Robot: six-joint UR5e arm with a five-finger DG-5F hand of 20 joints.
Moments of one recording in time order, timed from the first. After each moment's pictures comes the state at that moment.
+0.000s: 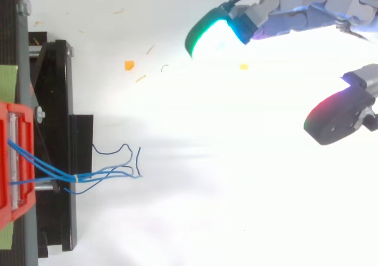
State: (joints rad) arm 0.13 -1.92 -1.64 -2.70 -1.17 -0.33
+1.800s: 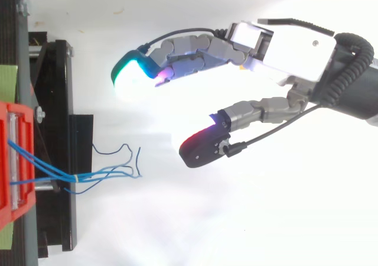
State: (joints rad) arm 0.14 -2.18 -1.46 -2.63 -1.16 -0.31
